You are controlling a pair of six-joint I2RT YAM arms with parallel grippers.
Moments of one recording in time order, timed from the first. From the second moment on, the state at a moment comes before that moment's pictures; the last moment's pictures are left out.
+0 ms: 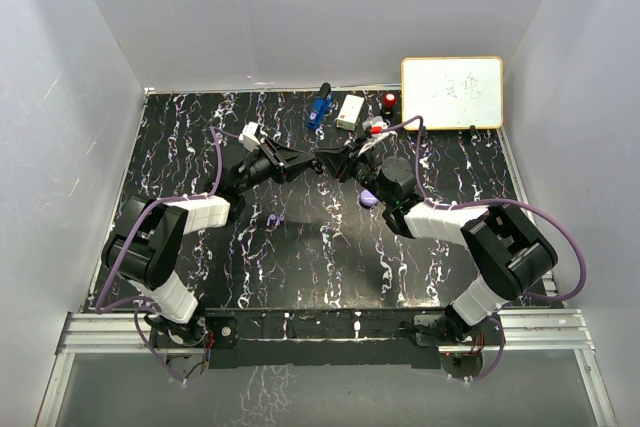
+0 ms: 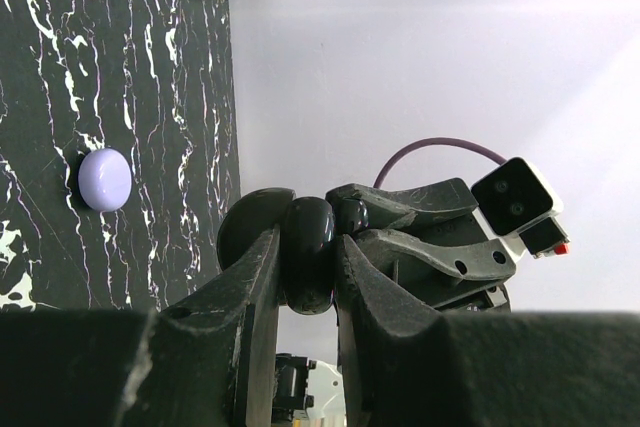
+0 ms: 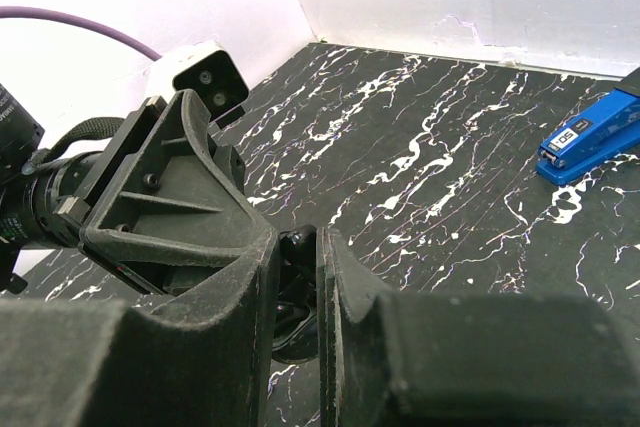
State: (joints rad) left arm -0.39 1.64 0.70 0.89 0.57 -1.46; right arm 0.59 1.57 0.69 1.01 -0.17 0.39
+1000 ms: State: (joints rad) left arm -0.39 1.64 0.70 0.89 0.56 -1.46; right arm 0.59 1.57 0.69 0.99 -0.16 0.37
